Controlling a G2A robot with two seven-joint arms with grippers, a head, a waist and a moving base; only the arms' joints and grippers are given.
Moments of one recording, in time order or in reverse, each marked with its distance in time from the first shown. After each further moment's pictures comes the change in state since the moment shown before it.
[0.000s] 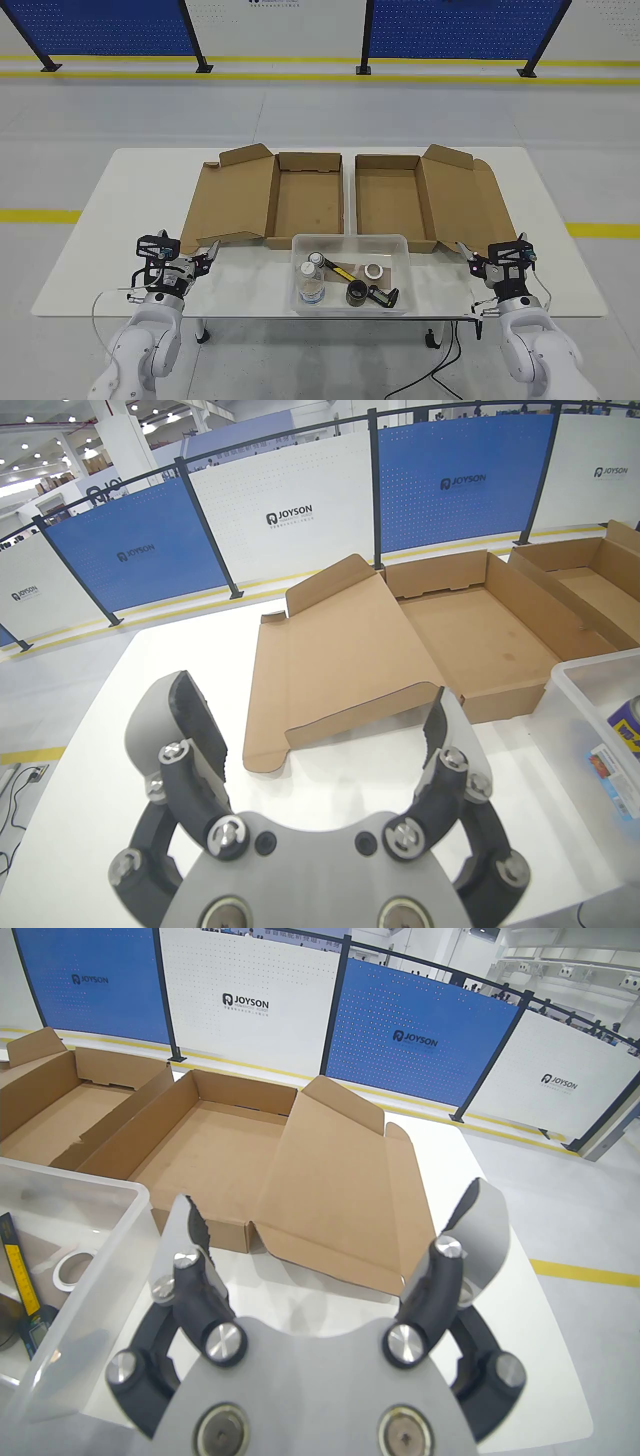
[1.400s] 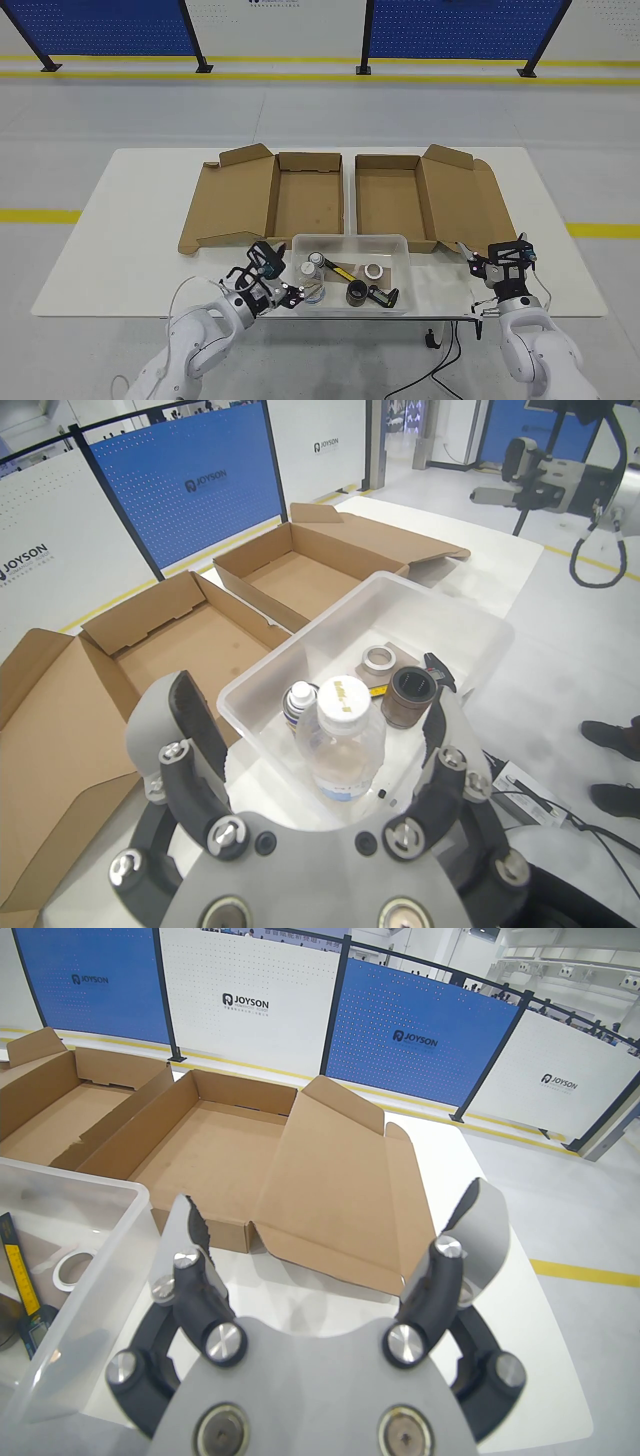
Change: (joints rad) left arm -0.127 -0.005 0.314 -0.063 -0.013 -0.459 -0.160; right arm 0.000 0.000 0.000 0.000 0.000 0.000 0.000
